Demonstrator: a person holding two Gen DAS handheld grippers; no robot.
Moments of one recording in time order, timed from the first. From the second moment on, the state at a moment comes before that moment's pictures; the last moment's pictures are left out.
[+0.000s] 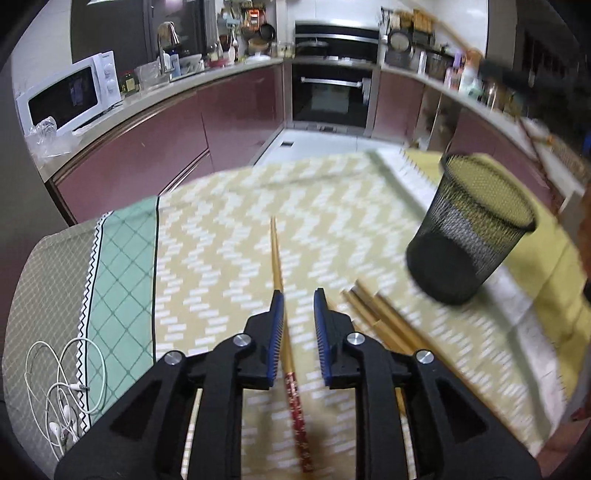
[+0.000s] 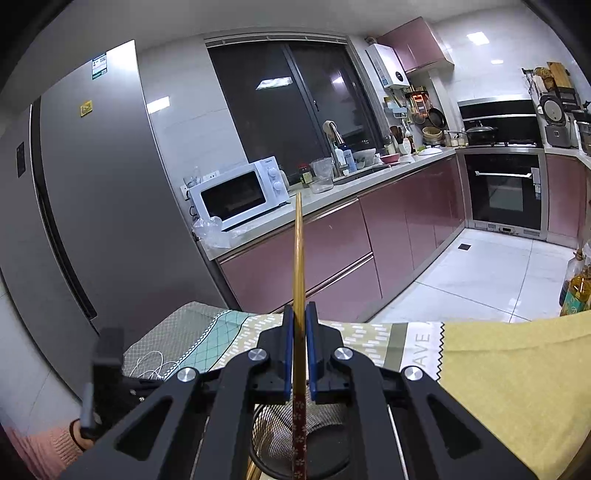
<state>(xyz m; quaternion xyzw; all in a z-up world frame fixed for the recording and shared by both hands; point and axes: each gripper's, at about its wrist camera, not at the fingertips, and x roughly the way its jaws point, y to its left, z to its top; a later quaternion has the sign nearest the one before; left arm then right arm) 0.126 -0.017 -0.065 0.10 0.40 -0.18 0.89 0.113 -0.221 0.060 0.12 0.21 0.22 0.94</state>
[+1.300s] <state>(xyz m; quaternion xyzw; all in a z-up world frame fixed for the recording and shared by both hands) 0.092 -0.007 0.057 -0.08 0.28 -0.31 0.91 0.122 -0.218 0.039 0.08 0.27 0.20 0.94</state>
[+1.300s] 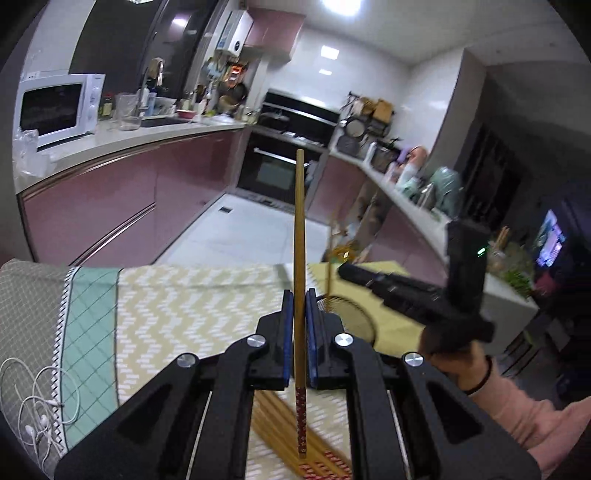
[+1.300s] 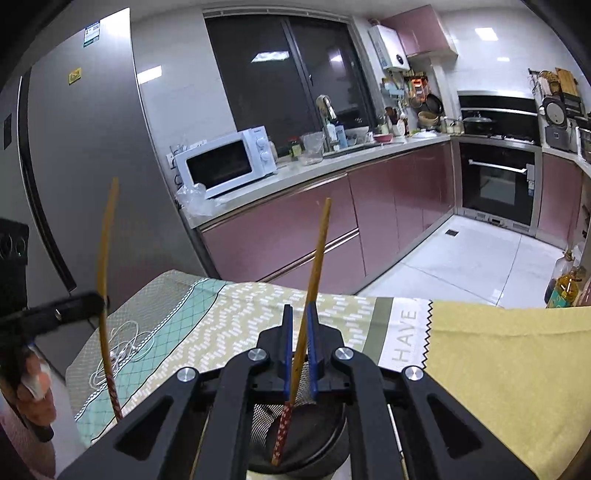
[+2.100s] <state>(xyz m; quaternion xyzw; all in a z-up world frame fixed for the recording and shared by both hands) 0.141 -0.125 0.063 -0.03 0.23 -0.29 0.93 0.083 -0.242 0.028 0.12 0.27 0.19 0.94</state>
